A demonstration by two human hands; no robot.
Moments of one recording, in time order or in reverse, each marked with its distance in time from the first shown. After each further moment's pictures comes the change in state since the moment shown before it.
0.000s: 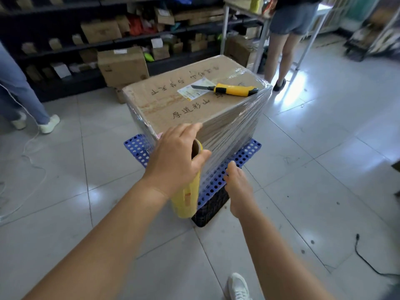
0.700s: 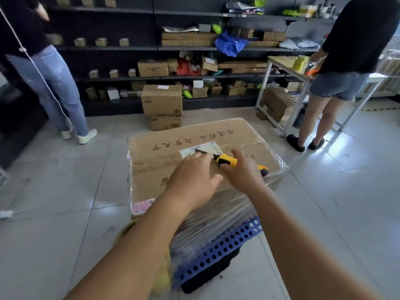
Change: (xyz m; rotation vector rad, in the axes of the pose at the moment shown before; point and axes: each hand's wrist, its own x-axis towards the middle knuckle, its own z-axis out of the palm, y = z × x) left_hand 0.176 0.035 0.035 0.026 -0.033 -0.355; right_hand 0.168 -0.216 0.003 -0.959 -0.126 -0.697
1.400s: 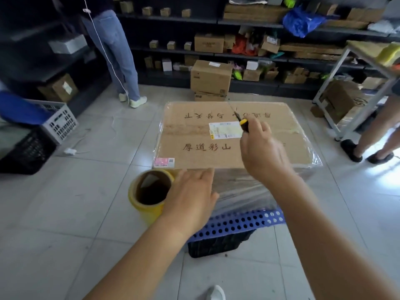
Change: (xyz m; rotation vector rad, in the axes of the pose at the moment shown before) left_hand -0.090 0.010 0.043 0.221 0.024 -0.235; right_hand -0.045 -0.031 -0.040 -0.162 -0.031 -0.436
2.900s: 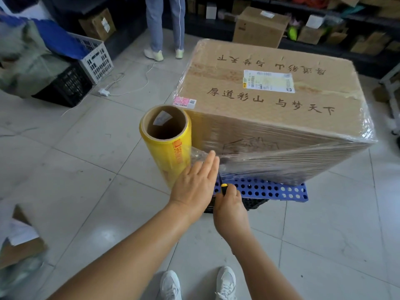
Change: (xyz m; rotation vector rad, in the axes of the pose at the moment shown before) left_hand -0.050 -0.007 0.113 0.327 0.021 -0.117; right_hand -0.163 0.039 0.149 0.198 -0.588 0.184
